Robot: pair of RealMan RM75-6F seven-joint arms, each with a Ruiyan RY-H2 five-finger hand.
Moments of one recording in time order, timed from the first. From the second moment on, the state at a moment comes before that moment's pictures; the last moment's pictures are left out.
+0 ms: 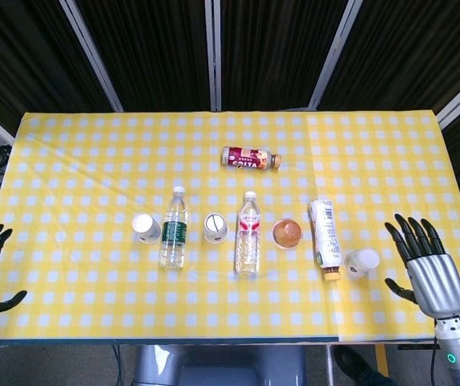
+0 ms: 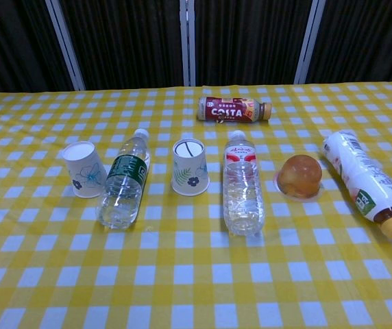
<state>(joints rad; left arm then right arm) -0.02 -0.98 0.00 -1.88 1.53 1.53 0.16 0.16 -1.11 0.00 -1.63 -1.61 1.58 -0.17</state>
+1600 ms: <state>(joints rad) -0.04 -1.01 -0.02 -1.87 1.45 1.49 0.23 0.49 -1.12 0.00 -1.44 -1.45 0.86 -0.02</state>
